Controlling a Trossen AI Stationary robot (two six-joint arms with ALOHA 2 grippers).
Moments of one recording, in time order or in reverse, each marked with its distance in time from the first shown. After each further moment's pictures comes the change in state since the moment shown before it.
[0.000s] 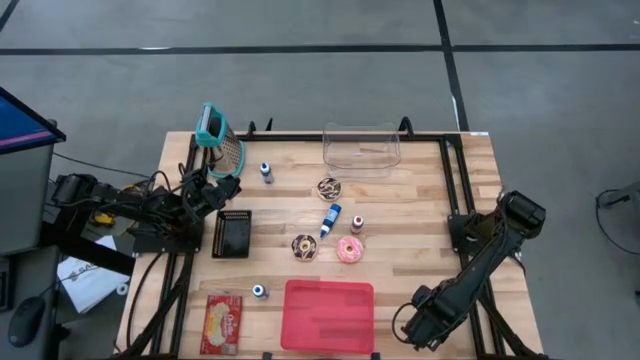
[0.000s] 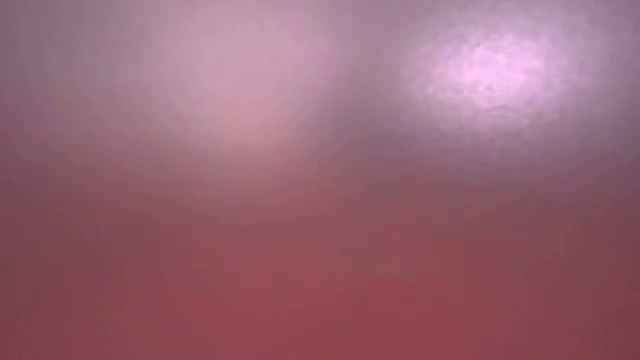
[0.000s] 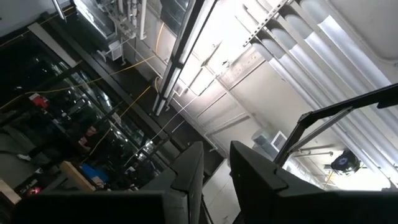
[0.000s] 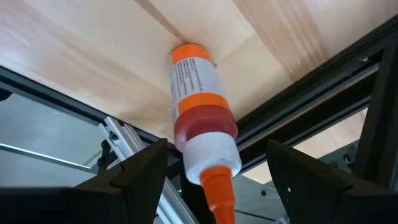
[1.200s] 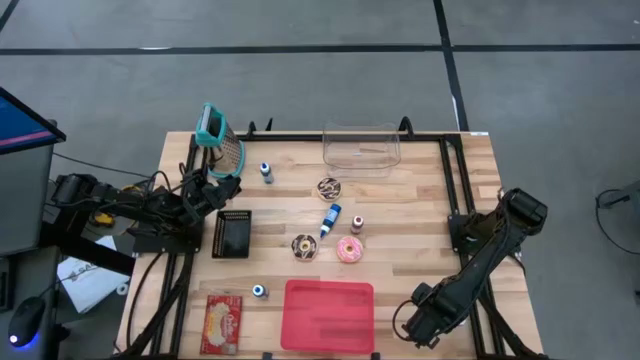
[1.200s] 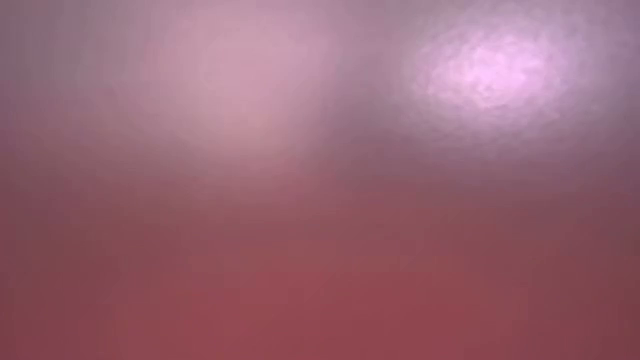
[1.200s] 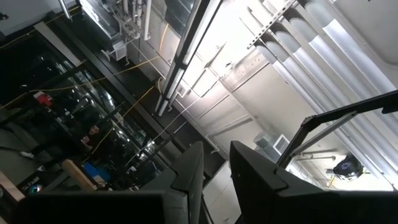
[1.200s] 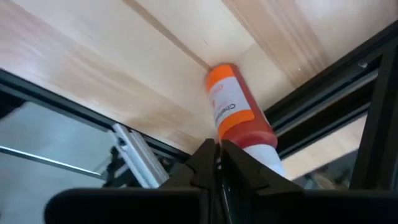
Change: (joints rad) left arm 0.000 0.000 0.000 -0.008 -0.016 -0.018; right arm -0.011 -0.039 -0.011 0.013 0.046 0.035
